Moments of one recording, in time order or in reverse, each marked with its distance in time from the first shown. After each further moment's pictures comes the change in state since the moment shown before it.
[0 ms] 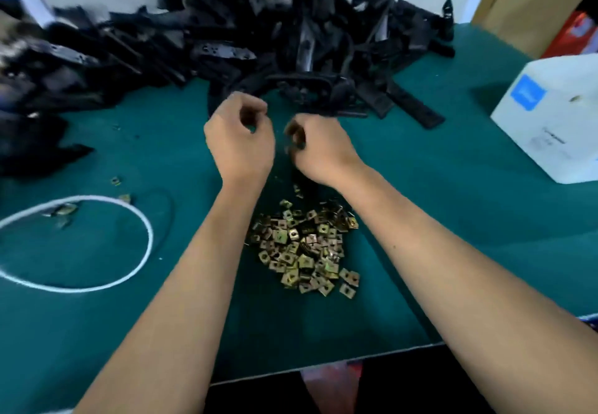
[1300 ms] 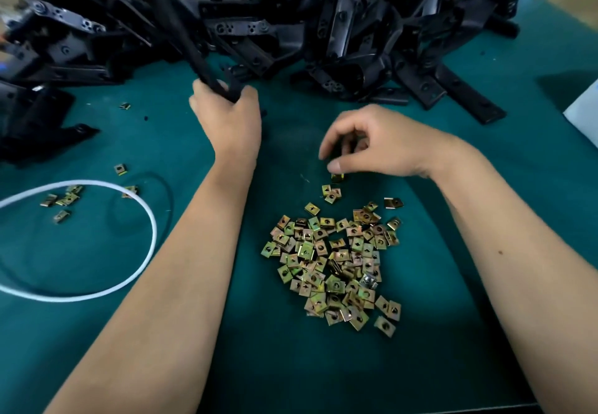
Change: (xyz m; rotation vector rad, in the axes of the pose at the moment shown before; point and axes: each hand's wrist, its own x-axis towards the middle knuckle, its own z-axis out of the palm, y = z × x) left_hand 0.049 -0.048 0.007 -0.317 0.171 -0.468; right_hand 0.013 0.032 -0.034 0.229 -0.473 -0.208
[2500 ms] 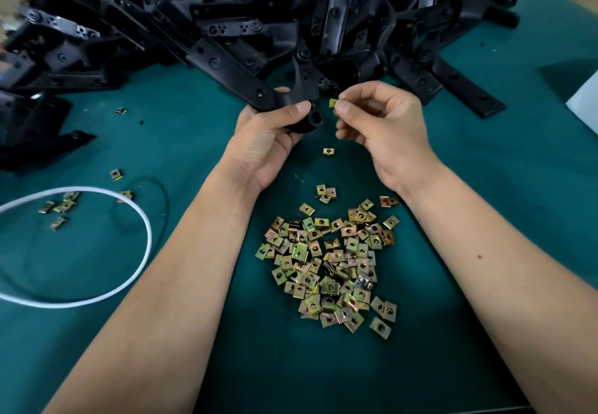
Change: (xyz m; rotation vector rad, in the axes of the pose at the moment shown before) left_hand -0.031 0.001 0.009 -0.589 -0.695 -0.415; right_hand 0.009 0.014 0.035 0.912 0.708 -0.039
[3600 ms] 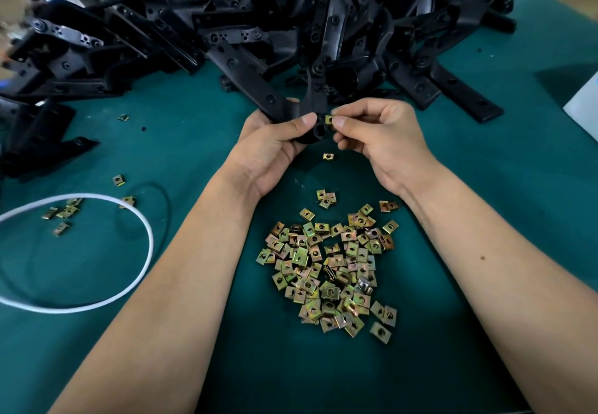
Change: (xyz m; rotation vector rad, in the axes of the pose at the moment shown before) left_hand 0.002 -0.003 -0.005 0.113 -0.096 -0.006; right_hand 0.002 -0.001 -0.001 -0.004 -0.032 0.112
